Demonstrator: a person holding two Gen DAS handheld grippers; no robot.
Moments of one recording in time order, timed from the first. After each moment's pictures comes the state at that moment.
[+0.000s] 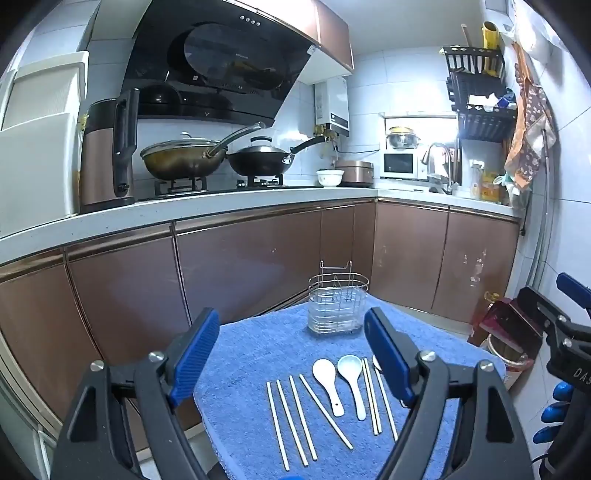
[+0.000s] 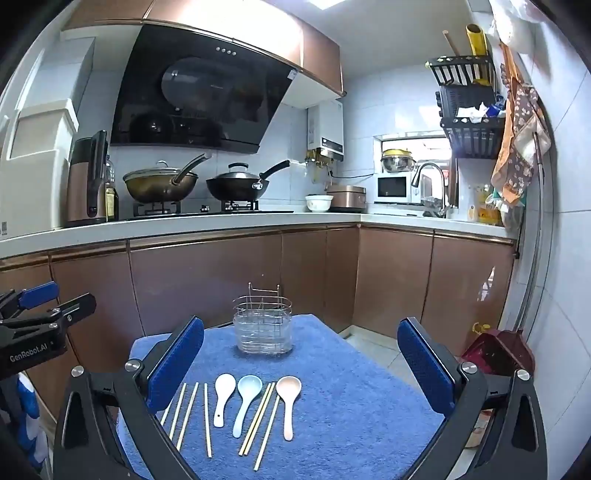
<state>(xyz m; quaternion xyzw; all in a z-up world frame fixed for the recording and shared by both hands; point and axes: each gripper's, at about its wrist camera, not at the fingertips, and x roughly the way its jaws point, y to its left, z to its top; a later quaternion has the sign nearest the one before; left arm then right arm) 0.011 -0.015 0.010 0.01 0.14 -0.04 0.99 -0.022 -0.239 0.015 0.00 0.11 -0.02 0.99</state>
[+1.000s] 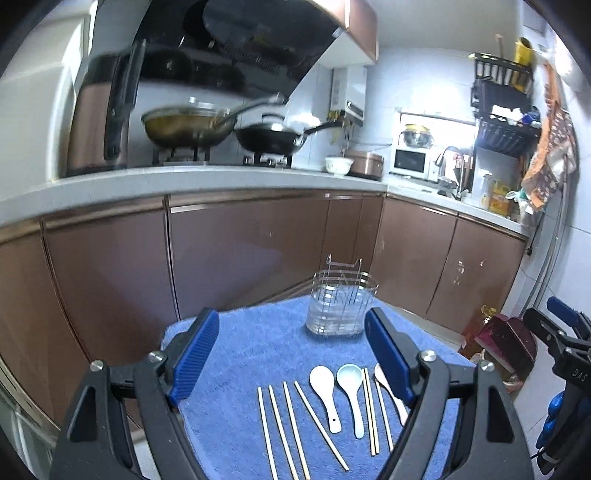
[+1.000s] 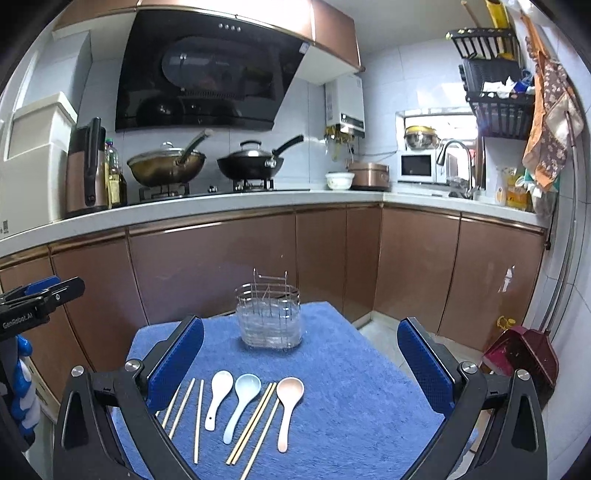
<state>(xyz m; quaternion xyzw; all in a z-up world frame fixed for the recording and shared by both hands) 0.079 0.007 -0.003 -0.05 0.19 -0.05 0.98 0.046 -0.274 0.010 0.00 0.16 0.03 0.99</state>
